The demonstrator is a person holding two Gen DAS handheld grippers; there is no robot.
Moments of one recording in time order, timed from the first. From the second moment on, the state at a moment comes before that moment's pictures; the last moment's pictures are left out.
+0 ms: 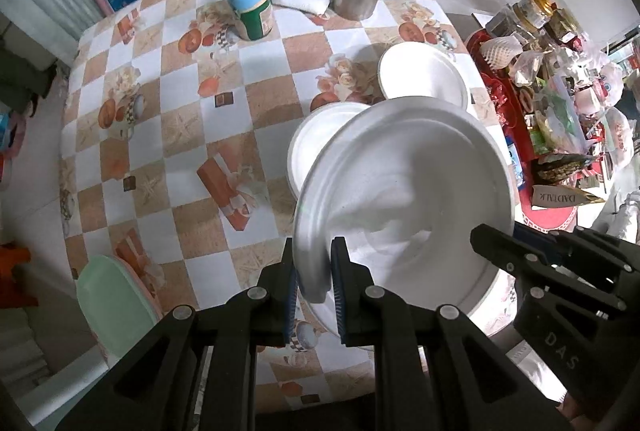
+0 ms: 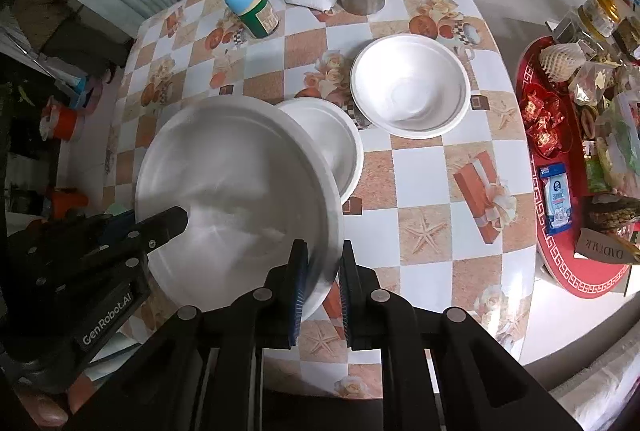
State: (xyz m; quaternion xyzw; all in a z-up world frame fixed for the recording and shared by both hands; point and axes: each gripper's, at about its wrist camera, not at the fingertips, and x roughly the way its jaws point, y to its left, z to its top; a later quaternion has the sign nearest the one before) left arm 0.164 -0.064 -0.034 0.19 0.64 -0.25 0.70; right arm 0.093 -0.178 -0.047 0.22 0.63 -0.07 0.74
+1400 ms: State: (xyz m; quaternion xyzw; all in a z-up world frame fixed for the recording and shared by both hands) left arm 0.154 -0.044 -0.007 0.16 0.62 -0.26 0.72; right arm 0.077 -0.159 -0.004 0.18 0.61 -0.09 0.77
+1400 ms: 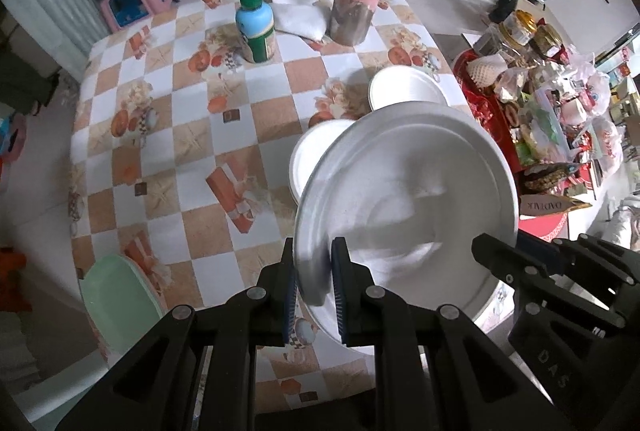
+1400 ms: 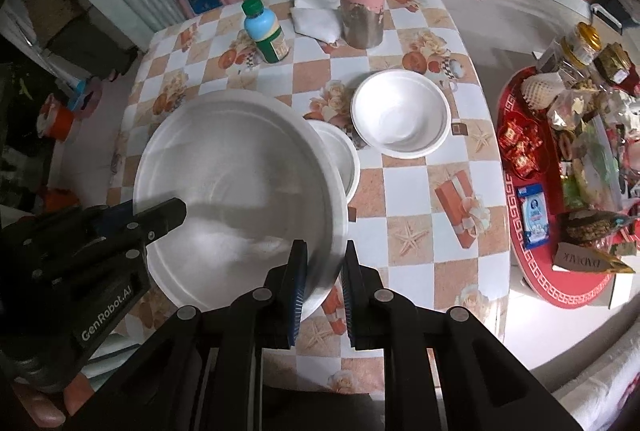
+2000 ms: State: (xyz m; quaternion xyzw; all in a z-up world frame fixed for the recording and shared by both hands) left arm 0.164 -0.047 -0.036 0.15 0.65 -0.23 0.71; right arm 0.086 -0.156 -0.028 0.16 0.63 -0.09 0.75
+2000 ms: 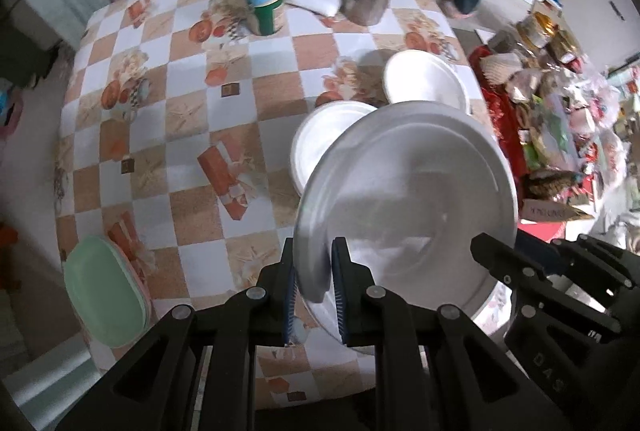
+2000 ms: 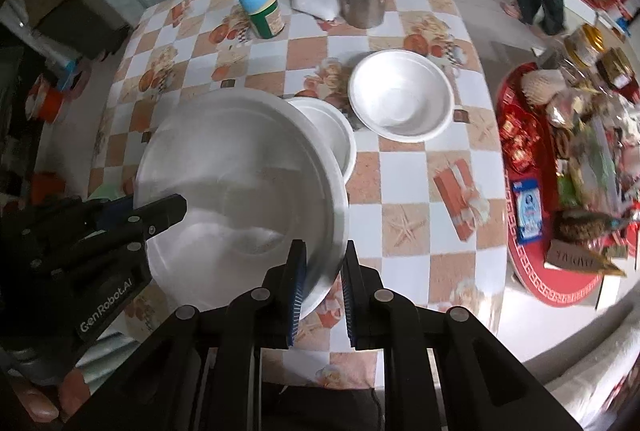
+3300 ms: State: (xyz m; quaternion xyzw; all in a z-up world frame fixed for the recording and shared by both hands) left arm 0.163 -0.097 -0.018 0.17 0.61 -0.22 0.74; right arm 0.060 -0.242 -0.051 0.24 0.63 -0.12 0.72
